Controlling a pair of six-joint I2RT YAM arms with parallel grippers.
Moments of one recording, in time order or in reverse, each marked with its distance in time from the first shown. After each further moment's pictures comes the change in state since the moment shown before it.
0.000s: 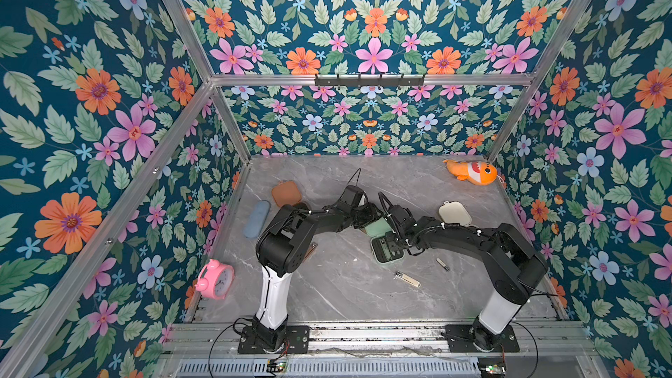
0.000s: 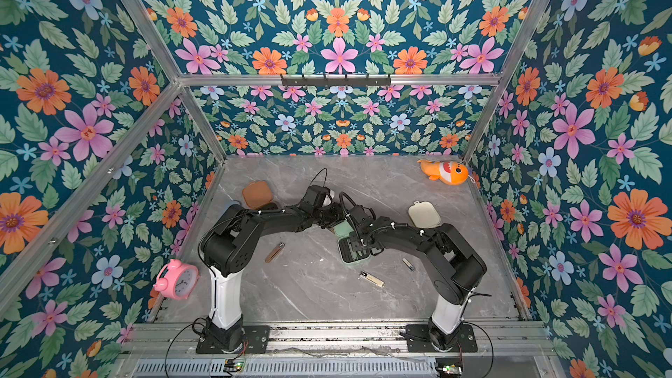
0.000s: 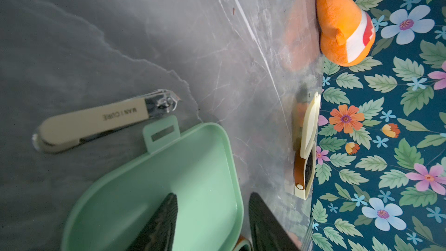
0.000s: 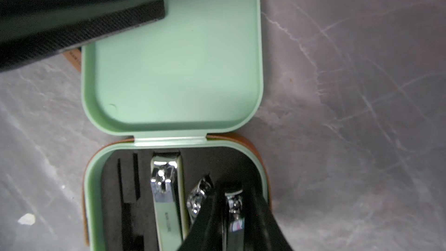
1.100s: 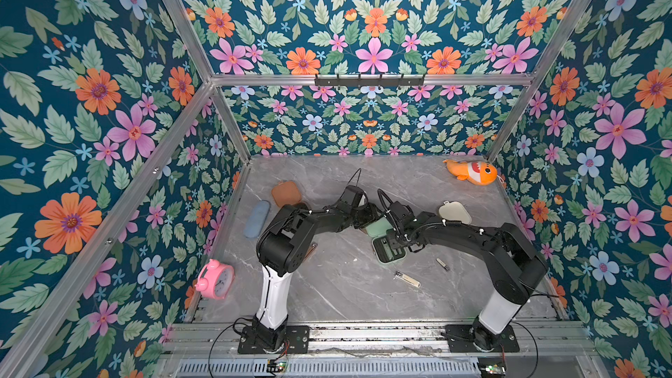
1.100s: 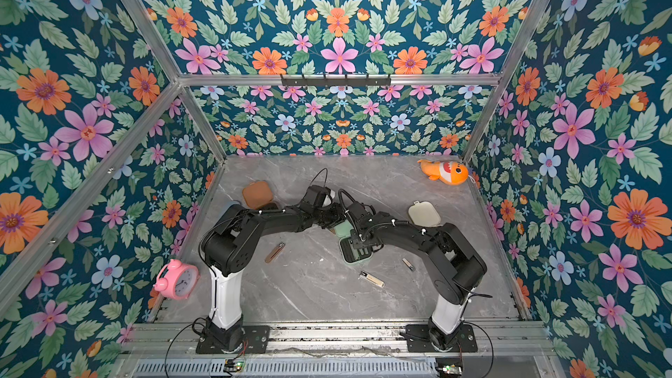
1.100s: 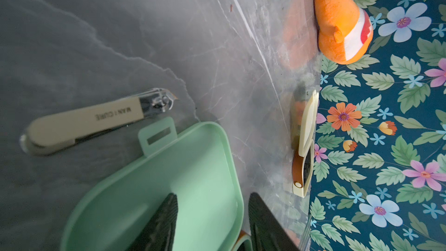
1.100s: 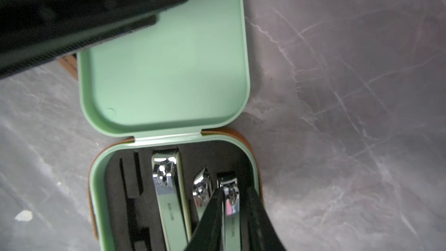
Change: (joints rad) left arm 0.000 0.005 0.001 0.008 0.011 -0.001; right arm -0.002 -0.019 0.056 -0.111 0.026 0.005
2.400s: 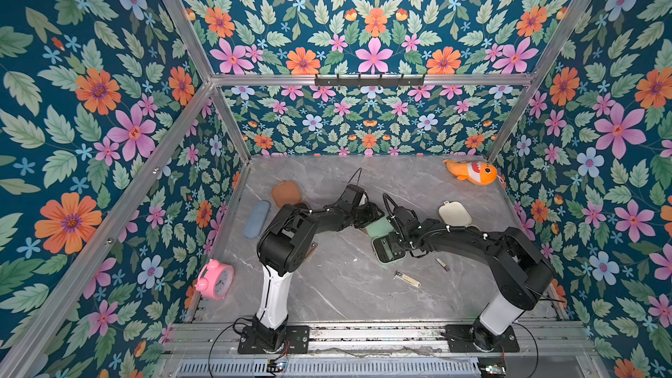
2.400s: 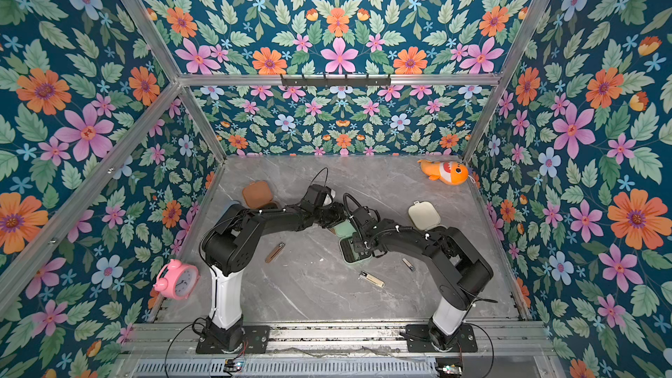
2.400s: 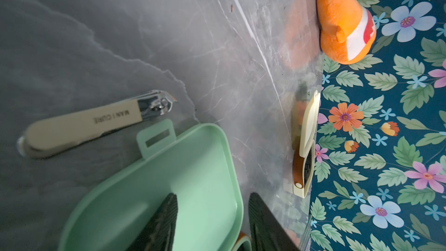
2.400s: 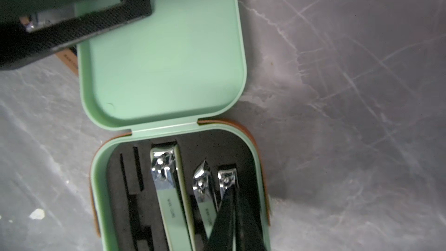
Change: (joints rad) left arm 0.000 0.001 0.026 -0.034 0.003 0.001; right arm -0.001 -0.018 -0.116 0.119 -0.038 0.071
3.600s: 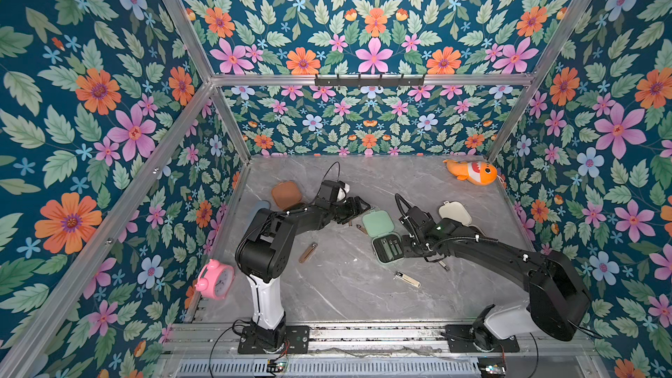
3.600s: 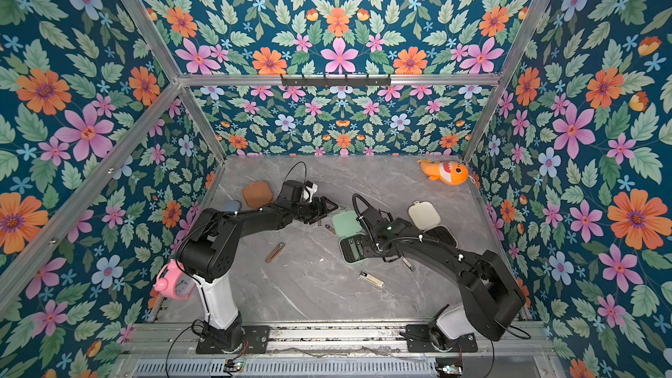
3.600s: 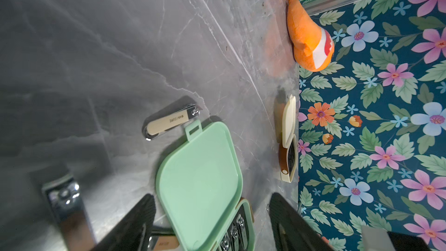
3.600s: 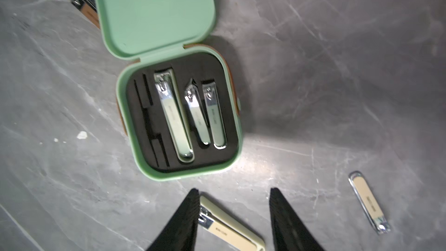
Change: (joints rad) left arm 0.161 -0.127 -0.122 0.035 0.139 0.125; right arm 0.000 -0.272 -0.021 -0.296 -0.054 0.096
